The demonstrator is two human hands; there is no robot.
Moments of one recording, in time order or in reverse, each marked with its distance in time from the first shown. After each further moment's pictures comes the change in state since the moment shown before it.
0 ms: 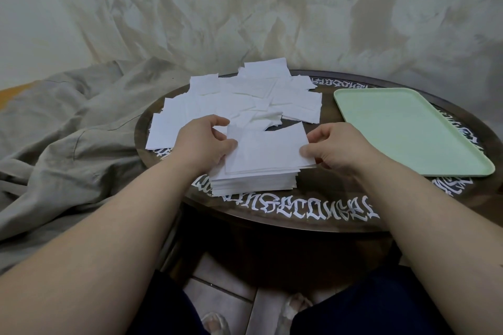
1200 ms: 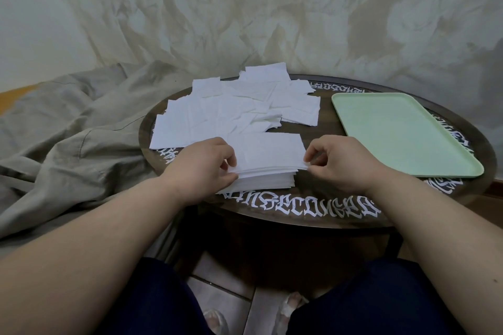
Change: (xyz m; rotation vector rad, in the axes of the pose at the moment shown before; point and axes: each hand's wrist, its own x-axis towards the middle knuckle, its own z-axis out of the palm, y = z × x) left_hand -0.039 -0.011 -0.011 0.560 -0.132 0.451; right_hand -0.017 0.016 -0.013 -0.602 -0.095 -0.448
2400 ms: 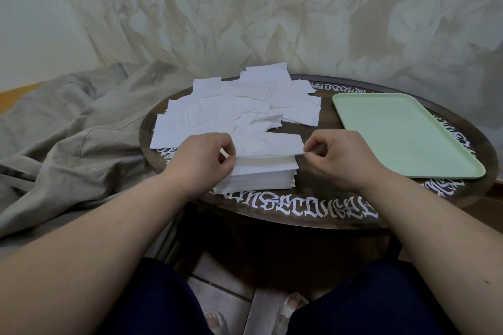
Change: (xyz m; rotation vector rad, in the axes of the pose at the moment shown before) left_hand 0.003 0.005 -0.003 -0.149 0.141 -0.101; right_hand 0.004 -0.005 0.003 0.071 0.206 0.013
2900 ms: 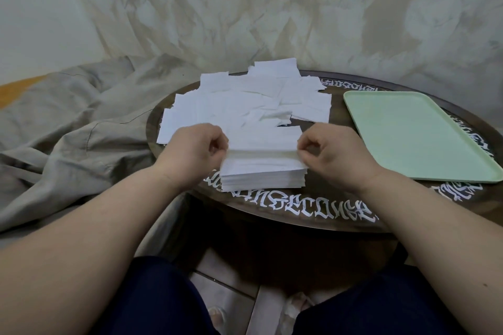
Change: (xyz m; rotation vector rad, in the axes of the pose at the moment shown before) left_hand 0.003 -0.028 -0.004 -0.048 0.086 0.009; right_hand 0.013 -0.010 0.018 -0.085 0.031 -0.213
